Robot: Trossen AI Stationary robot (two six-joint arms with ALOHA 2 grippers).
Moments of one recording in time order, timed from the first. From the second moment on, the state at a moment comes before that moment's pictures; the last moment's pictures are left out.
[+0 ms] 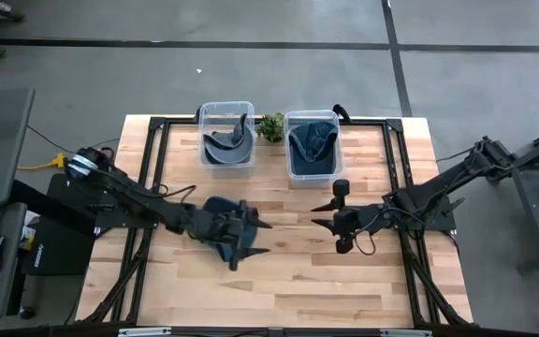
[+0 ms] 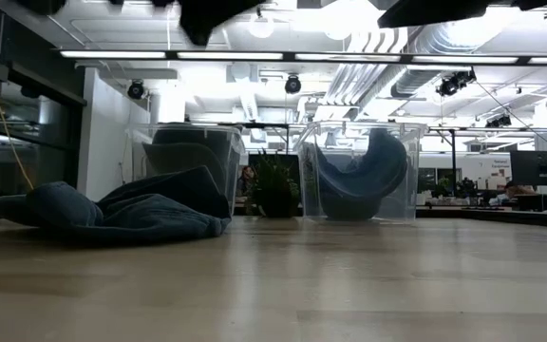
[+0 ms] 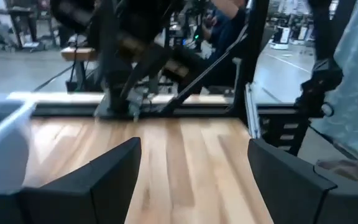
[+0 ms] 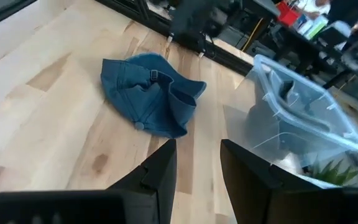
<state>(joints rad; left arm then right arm) -0.41 1.48 0.72 0.74 -0.33 -0.08 0.45 1.13 0.74 -0.07 0.54 -0.23</state>
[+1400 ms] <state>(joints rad) -0.64 1.45 0.28 1.03 -1.21 -0.34 0.10 1.90 0.80 0.72 0.10 -0.16</state>
